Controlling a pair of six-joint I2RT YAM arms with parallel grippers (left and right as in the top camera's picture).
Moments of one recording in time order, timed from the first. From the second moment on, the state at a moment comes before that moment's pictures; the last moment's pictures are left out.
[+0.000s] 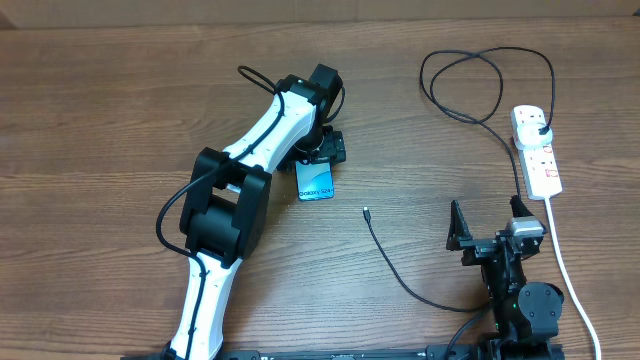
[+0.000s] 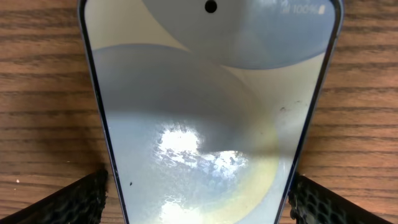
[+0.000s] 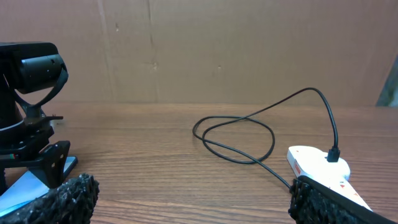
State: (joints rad) left arm -0.45 2.34 1.88 -1.10 0.04 -0.60; right arm 0.03 0.01 0.02 -0.03 -0.04 0.01
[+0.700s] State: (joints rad) left arm -0.45 2.34 1.88 -1.11 0.06 -0.60; right arm 0.03 0.01 0.02 -0.04 -0.04 0.01
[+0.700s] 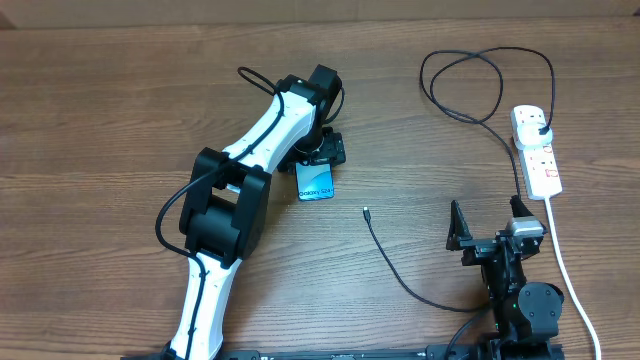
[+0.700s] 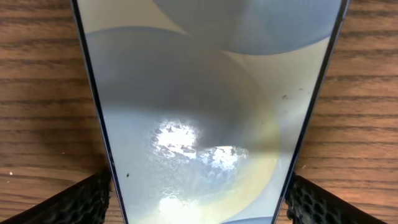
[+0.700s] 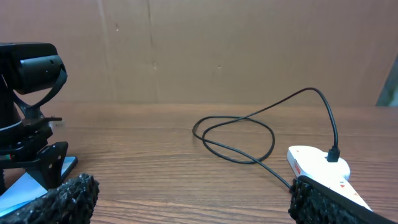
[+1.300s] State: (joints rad) left arm -0.47 2.34 1.88 -1.11 0.04 -0.60; right arm 0.03 0.01 0.02 -0.04 -0.04 0.01
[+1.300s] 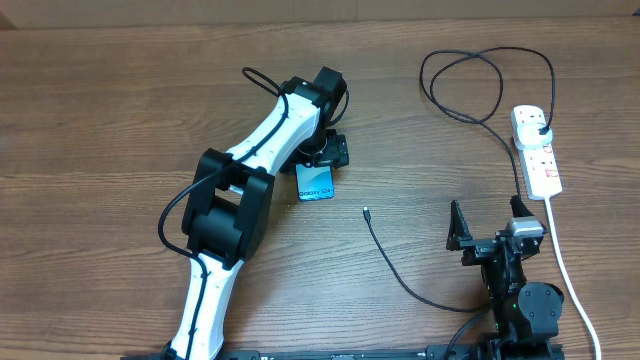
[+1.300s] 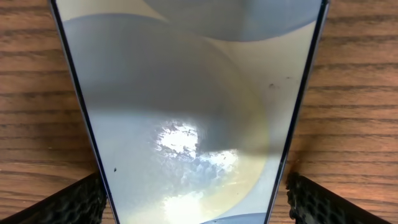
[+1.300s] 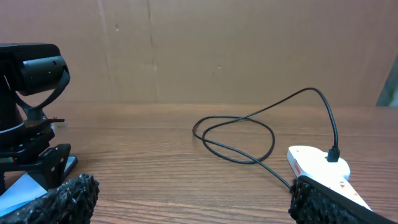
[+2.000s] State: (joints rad) left arm -0.48 2.34 1.87 -1.13 0.02 -0.60; right arm 0.03 0.01 0.02 -0.04 -0.04 0.01
